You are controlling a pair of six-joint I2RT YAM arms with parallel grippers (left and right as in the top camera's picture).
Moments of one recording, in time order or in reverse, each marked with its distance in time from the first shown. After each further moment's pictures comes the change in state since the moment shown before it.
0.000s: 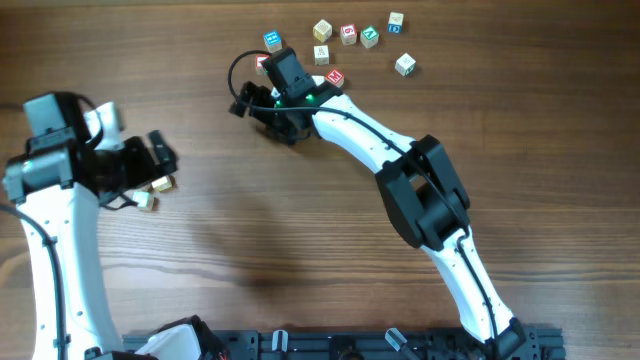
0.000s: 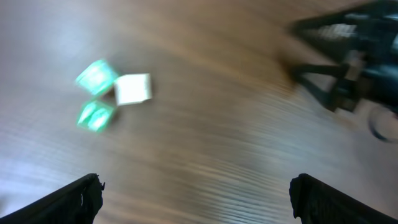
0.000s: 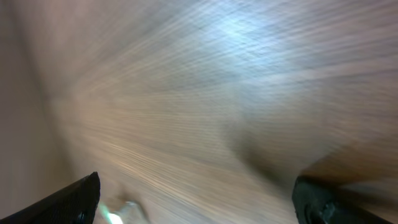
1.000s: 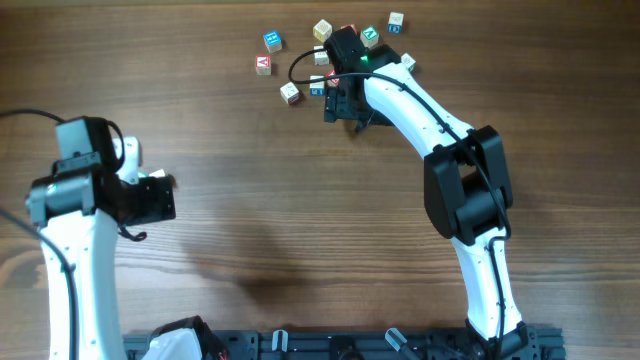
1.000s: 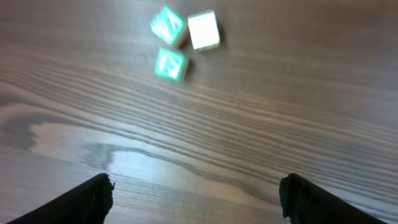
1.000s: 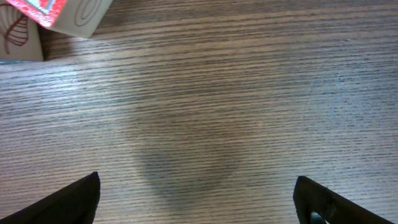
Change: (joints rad) left arm -0.050 -0.107 -0.142 -0.080 -0.332 0.182; right arm -0.181 -0.110 -0.005 -0.533 0.544 -0.475
